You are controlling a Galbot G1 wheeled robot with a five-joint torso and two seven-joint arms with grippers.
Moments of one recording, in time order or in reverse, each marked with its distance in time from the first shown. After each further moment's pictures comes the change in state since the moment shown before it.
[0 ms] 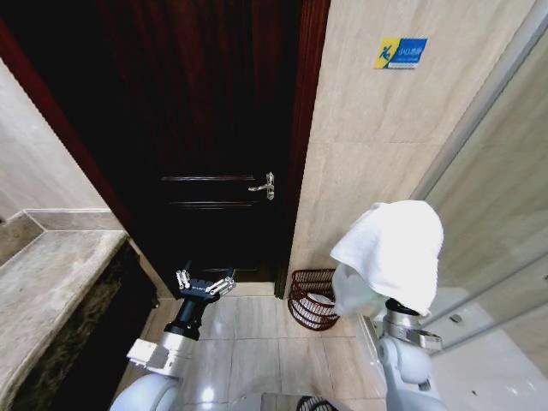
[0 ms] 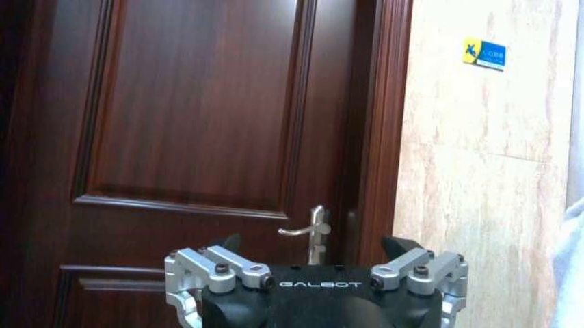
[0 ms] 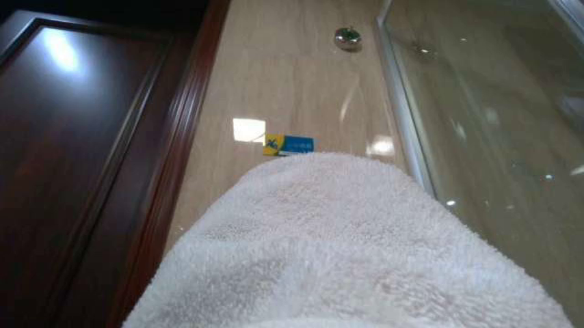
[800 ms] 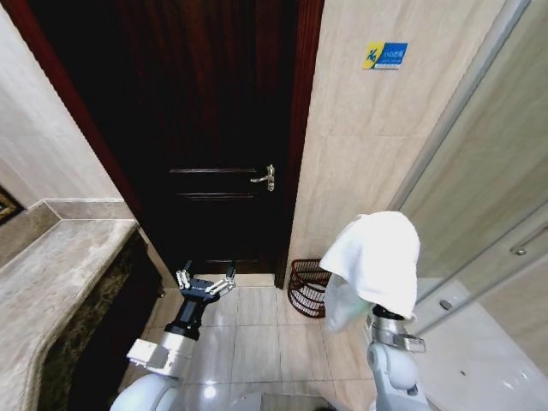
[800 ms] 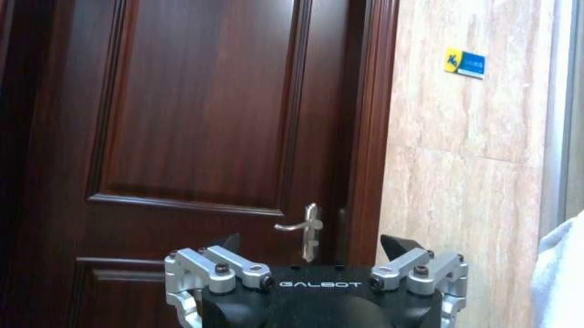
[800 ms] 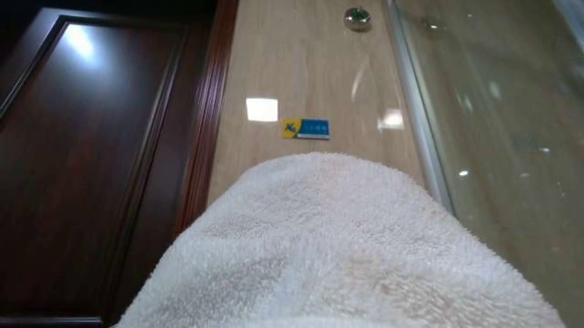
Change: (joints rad) left arm 0.000 0.000 0.000 0.000 0.000 0.000 0.000; right arm -0.029 0.043 -0.038 -0.034 -0.013 -0.013 -0.050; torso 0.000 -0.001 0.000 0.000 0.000
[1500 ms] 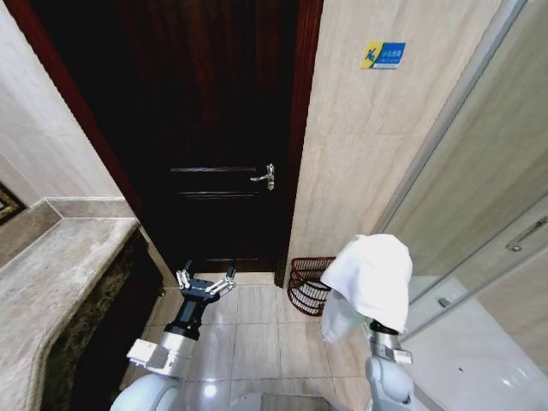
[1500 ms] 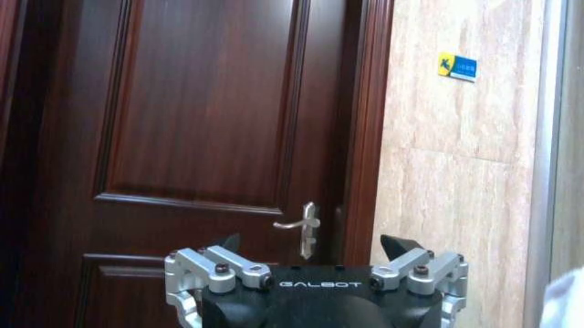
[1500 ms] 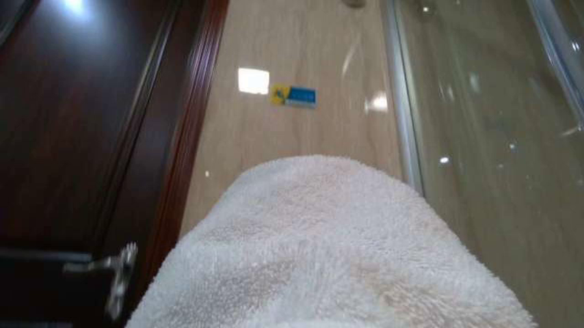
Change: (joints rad) left arm 0.000 0.000 0.000 0.000 0.000 0.000 0.000; right arm 0.030 0.043 0.053 -0.159 -0.063 0.081 -0.006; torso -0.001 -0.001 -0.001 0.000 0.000
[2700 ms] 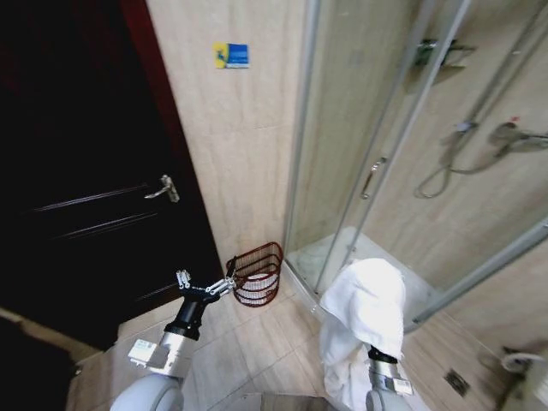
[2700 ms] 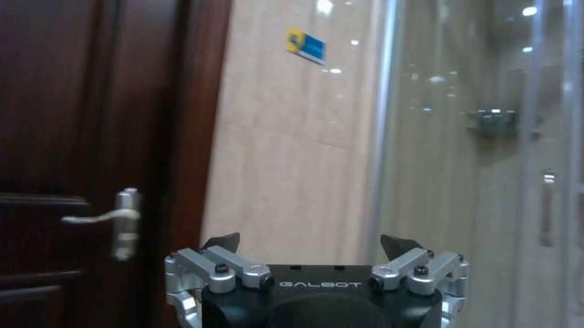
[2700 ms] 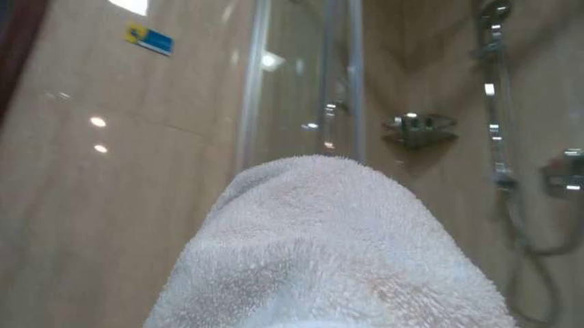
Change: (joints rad) left arm 0.000 0.000 0.000 0.000 0.000 0.000 0.000; right arm -0.159 0.014 -0.005 -0.046 -0.035 0.056 0.028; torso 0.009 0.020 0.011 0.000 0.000
